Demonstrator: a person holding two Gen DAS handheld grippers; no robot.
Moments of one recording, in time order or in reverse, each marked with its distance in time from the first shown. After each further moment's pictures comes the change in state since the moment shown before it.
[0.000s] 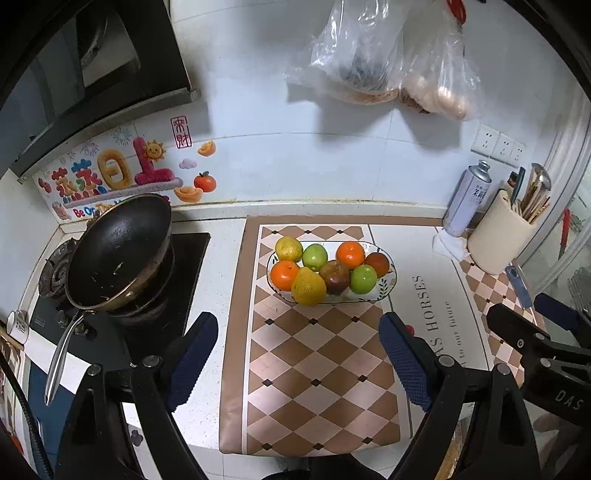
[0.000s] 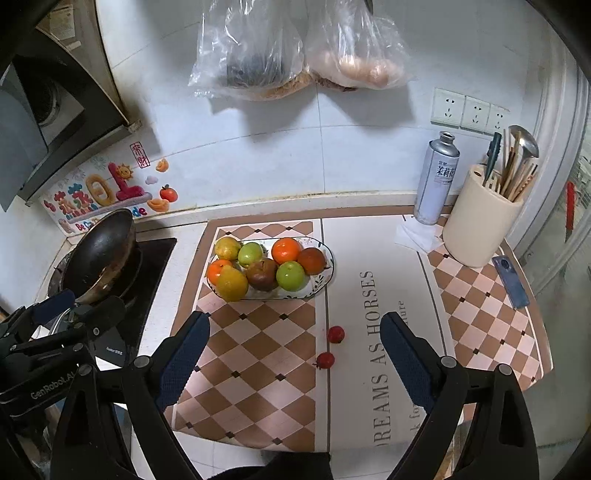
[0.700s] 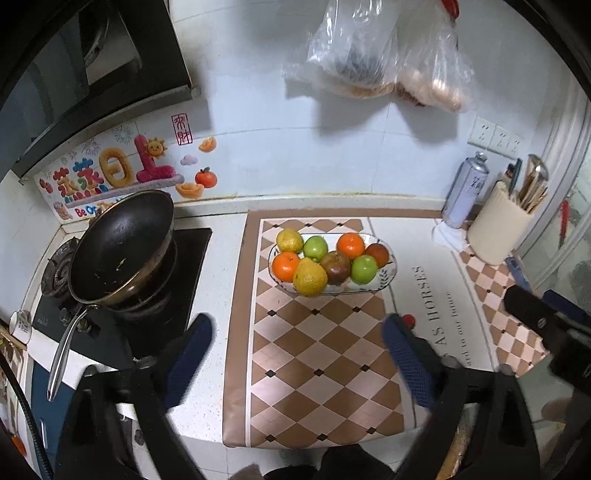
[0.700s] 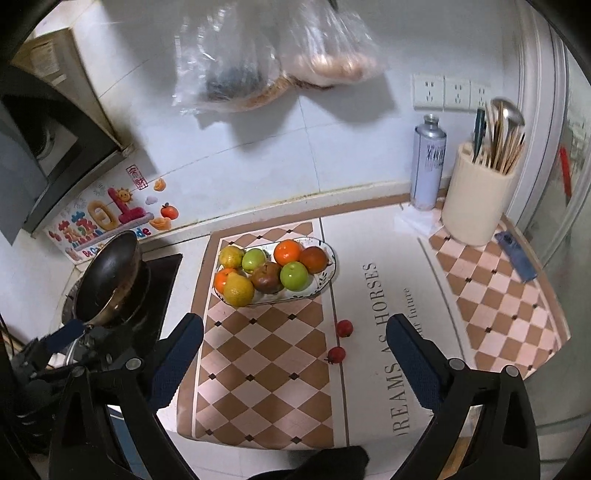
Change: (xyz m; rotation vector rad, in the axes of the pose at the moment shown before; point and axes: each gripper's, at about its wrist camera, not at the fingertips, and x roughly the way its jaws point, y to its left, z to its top) left arm 0.001 -0.005 -0.011 0.015 0.016 0.017; right arm 0.000 -0.025 -0.004 0.123 -0.006 0.057
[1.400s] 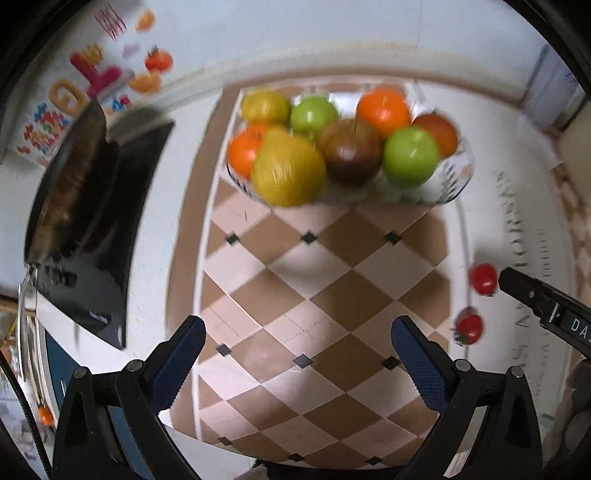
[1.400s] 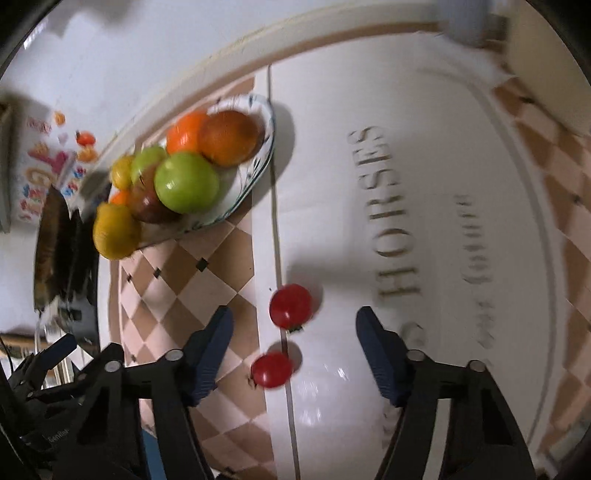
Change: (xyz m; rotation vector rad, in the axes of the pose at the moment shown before) left arm 0.221 -0.064 -0.032 0.009 0.469 0.197; right arm 0.296 -0.115 -0.030 0.088 0.501 0.119
